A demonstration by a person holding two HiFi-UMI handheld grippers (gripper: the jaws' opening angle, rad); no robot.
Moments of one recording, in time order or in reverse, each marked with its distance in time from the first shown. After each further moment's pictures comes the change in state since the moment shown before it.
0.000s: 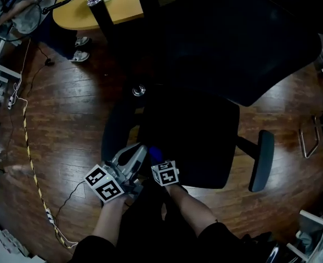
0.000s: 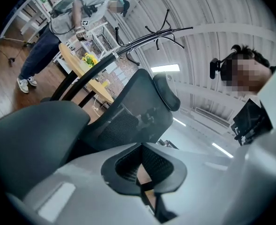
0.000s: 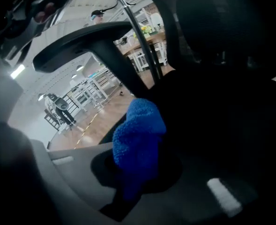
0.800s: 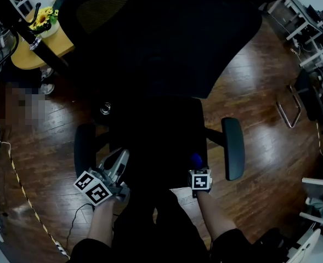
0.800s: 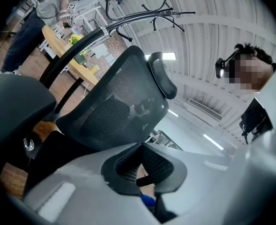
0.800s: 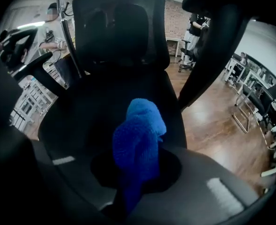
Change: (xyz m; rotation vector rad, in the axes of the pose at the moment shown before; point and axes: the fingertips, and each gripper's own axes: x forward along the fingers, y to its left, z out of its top) left arm 0.073 -0.012 -0.021 0.011 0.139 -0.083; right arm -0.197 -0.236 -0.093 0.292 0.013 -0.549
